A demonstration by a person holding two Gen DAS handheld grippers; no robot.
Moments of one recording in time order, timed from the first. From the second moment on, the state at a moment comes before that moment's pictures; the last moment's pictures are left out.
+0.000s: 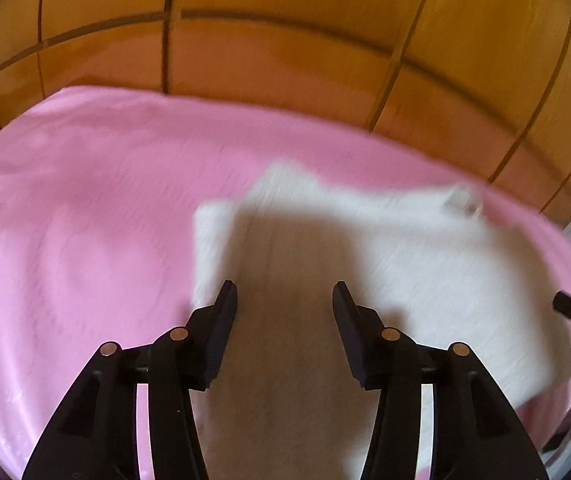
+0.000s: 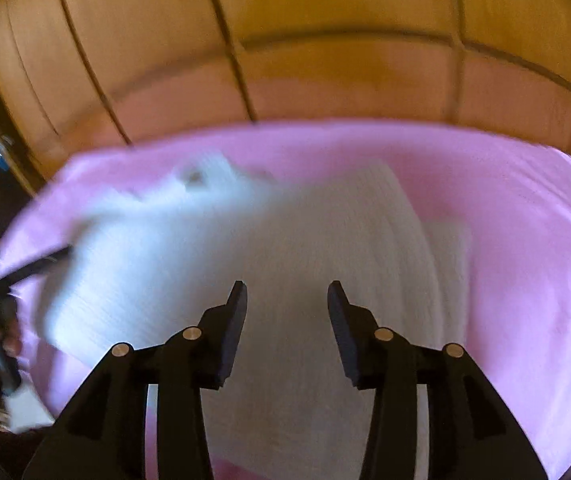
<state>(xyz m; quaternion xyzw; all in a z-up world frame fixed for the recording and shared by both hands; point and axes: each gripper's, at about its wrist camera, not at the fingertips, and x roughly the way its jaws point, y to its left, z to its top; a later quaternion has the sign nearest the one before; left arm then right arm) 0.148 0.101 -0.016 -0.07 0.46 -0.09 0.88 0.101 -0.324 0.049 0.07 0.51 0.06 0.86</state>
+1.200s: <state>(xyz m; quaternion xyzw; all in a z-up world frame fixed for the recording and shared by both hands) 0.059 0.126 0.005 -0.06 0.43 -0.04 0.90 0.059 -0.248 0.035 0.05 0.48 0.05 0.87</state>
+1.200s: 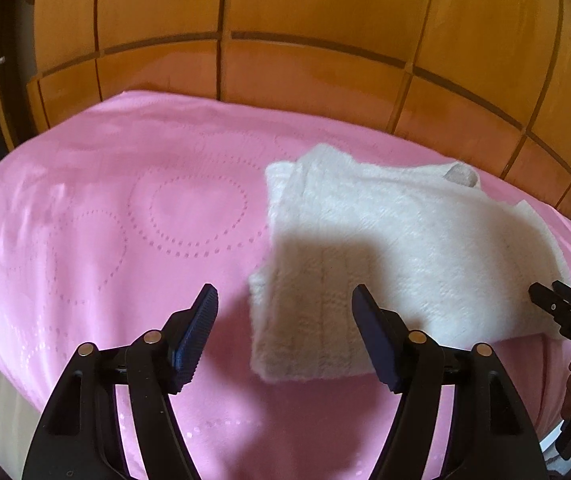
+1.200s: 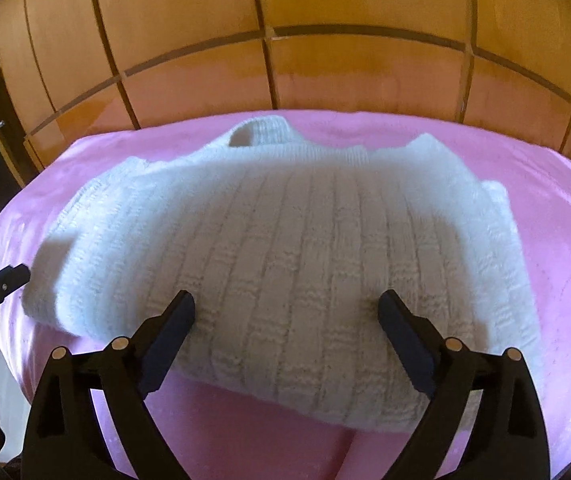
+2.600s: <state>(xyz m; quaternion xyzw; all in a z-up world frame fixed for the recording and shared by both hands) 0.058 0.071 -0.003 -0.04 0.45 -0.11 0.88 0.048 -0.400 0.010 0.33 0.48 0.02 0.82</state>
